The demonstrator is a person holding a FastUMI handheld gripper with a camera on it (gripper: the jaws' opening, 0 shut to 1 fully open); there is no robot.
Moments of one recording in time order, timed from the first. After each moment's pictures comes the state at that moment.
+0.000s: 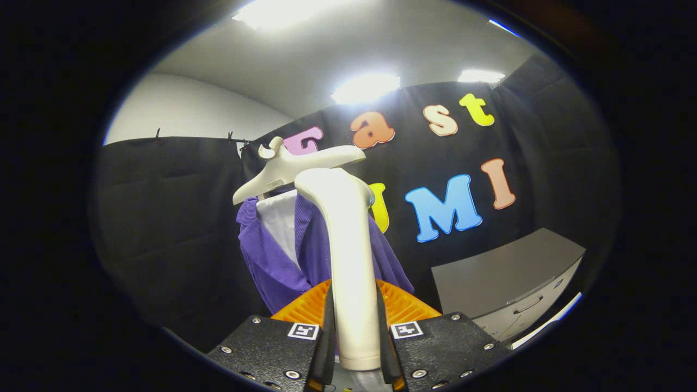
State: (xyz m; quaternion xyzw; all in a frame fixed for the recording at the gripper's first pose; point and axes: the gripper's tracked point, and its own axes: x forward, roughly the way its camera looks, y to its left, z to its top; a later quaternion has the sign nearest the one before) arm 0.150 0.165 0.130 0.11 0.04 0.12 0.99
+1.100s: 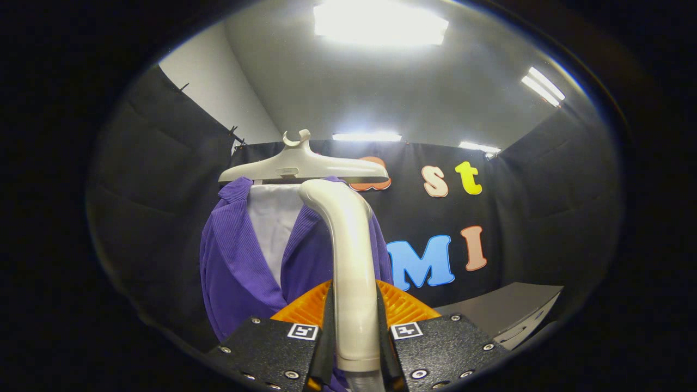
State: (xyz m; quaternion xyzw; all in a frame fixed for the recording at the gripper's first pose) arm 0.202 0.222 0.087 0.00 -0.11 0.00 0.99
